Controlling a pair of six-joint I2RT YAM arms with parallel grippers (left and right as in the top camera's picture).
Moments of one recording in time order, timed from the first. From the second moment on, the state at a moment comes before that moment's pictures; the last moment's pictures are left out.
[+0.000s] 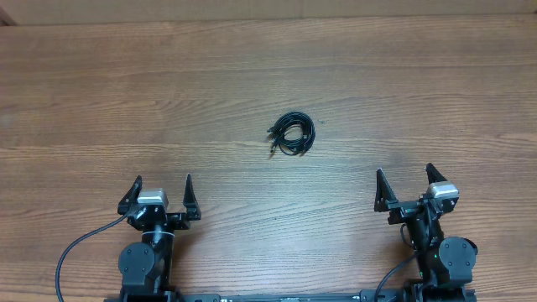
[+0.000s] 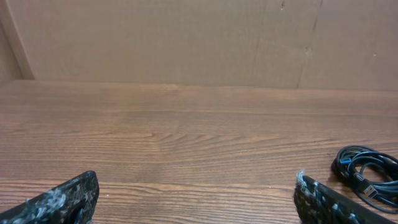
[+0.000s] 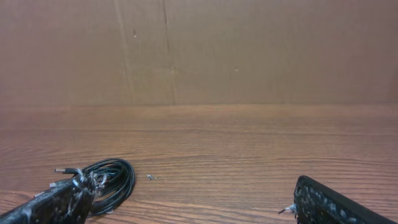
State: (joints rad) left arm -0.03 0.01 0.01 -0.08 -0.04 -0.05; right arm 0.01 0.01 0.02 -0.02 -0.14 0.07
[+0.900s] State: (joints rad) left arm -0.03 0.15 0.46 -0.08 0.21 -0.33; right arm 0.01 0.01 0.02 -0.02 -0.14 0.07
